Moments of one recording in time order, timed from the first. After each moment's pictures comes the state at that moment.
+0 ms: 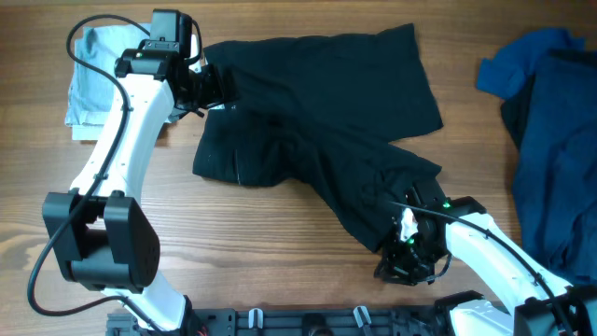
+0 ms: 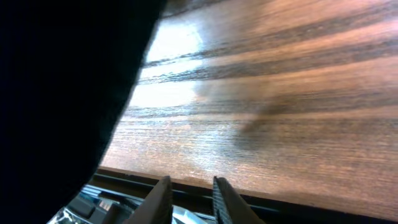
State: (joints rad) left arm -0.10 1.84 1.58 -0.93 0.13 -0.38; right arm 0.25 1.31 0.49 -0.96 -0.51 0.52
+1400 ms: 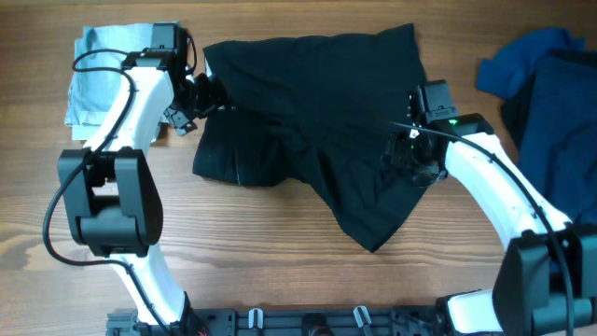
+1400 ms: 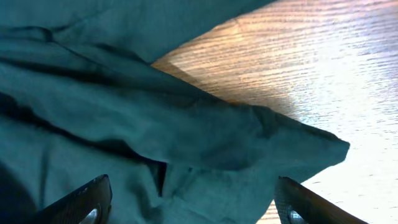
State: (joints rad) left arm -0.03 2.03 1.58 -0.91 0.19 -0.60; right arm 0.18 1.61 1.06 -0.80 0.01 0.39
